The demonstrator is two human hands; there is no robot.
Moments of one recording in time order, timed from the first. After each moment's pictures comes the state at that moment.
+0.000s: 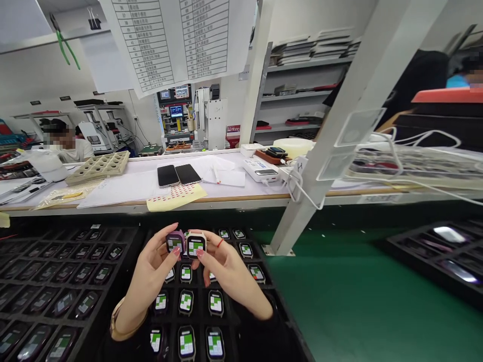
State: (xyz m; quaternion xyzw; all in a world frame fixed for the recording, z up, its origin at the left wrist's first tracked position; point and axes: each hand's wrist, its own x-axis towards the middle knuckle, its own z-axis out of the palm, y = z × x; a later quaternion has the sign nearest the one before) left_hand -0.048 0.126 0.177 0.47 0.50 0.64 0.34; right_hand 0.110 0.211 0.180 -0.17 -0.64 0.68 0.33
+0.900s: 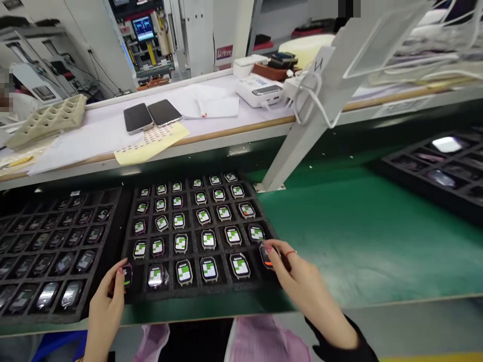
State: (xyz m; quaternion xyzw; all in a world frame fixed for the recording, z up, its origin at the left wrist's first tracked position) left_hand -0.093 -0.012 0.070 0.27 0.88 0.33 0.19; right_hand 0.256 0.168 0.048 -0.61 -0.67 0.36 0.21
